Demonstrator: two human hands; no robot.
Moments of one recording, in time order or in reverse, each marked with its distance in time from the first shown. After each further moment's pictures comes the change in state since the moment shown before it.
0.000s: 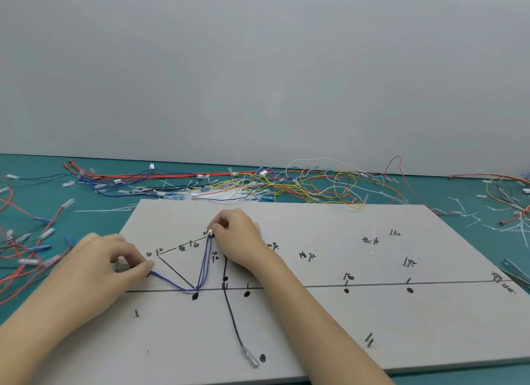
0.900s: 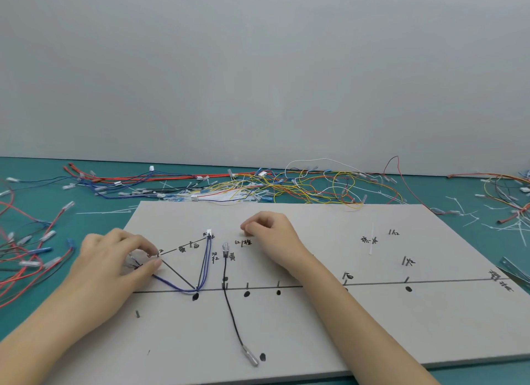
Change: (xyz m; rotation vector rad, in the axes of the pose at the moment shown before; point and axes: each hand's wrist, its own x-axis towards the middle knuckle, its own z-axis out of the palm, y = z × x) left_hand -0.002 0.012 0.006 0.001 -0.012 -0.027; right_hand -0.023 0.041 -0.041 0.392 0.093 0.045
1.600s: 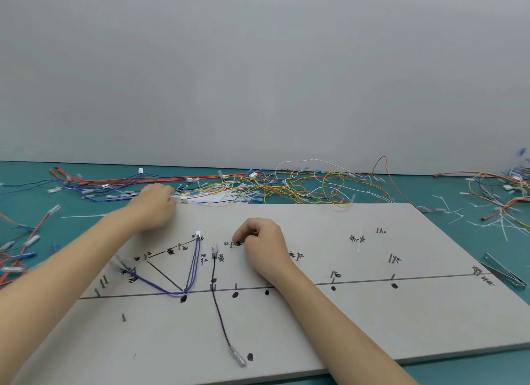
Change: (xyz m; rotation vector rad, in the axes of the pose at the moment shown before) left_hand 0.157 0.009 0.044 0.211 -0.286 -0.094; right_hand -0.008 0.008 0.009 -0.108 0.083 -0.053
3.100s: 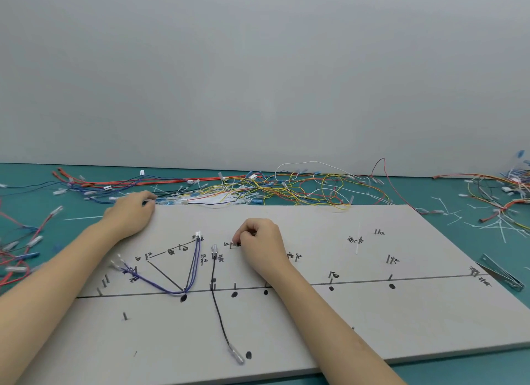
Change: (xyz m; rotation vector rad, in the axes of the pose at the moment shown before) left_hand 0.009 -0.055 0.015 -0.160 0.186 -0.083; right_hand 0.002 0.000 0.003 -0.049 0.049 -0.004
